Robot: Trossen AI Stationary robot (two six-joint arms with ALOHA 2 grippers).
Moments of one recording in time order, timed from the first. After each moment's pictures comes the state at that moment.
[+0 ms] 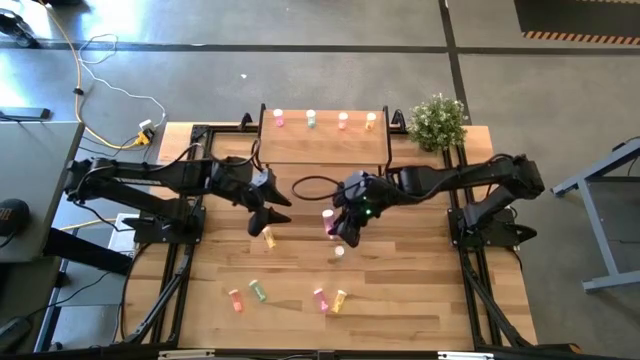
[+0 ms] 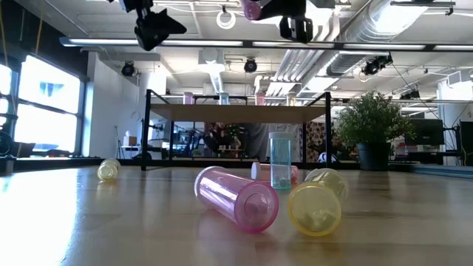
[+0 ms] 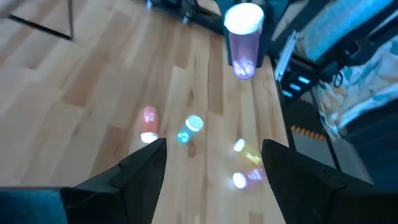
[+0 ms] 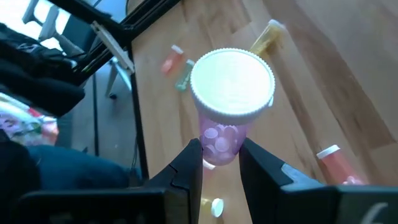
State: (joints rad) left arm 0.14 1.11 0.92 -0.37 0.21 -0.36; right arm 0.08 1.57 1.39 -0.56 -0.25 0.62
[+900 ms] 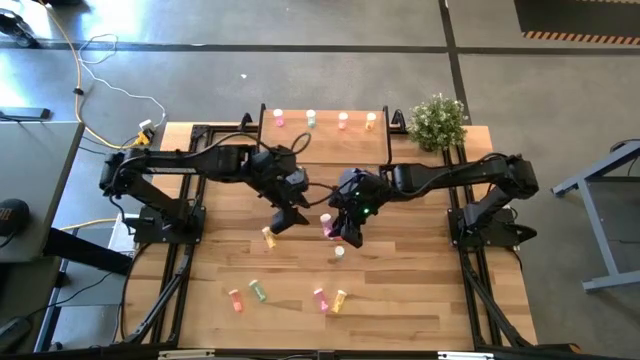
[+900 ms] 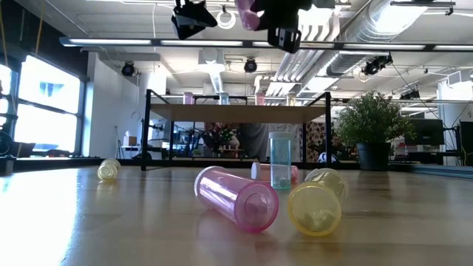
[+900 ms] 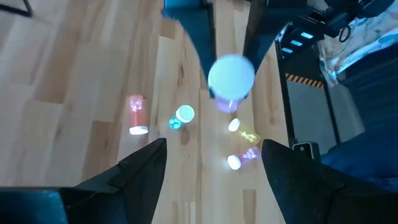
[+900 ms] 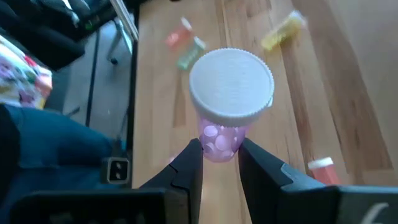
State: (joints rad) left arm 0.17 1.47 1.37 -0.72 0.34 -0.23; right arm 0.04 1.62 1.39 -0.57 -0.36 0.38
